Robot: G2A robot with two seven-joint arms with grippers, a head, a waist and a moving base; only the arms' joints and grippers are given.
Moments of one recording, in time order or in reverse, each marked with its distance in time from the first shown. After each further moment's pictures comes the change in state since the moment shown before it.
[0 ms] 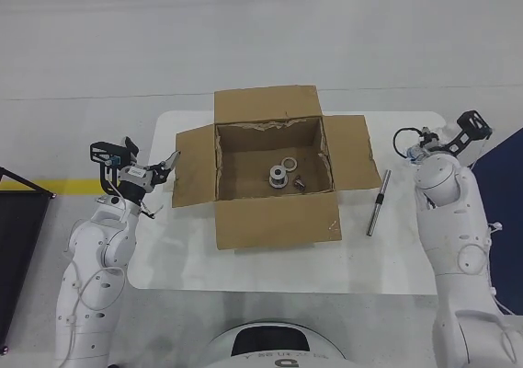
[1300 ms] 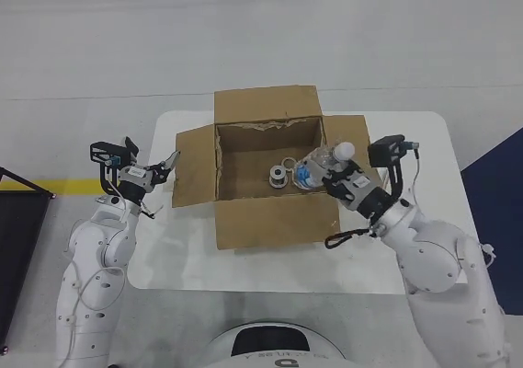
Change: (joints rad) left arm 0.000 0.000 0.000 0.000 0.000 0.000 0.000; right arm -0.469 0.018 -0.162 -0.944 0.037 -0.593 0.394
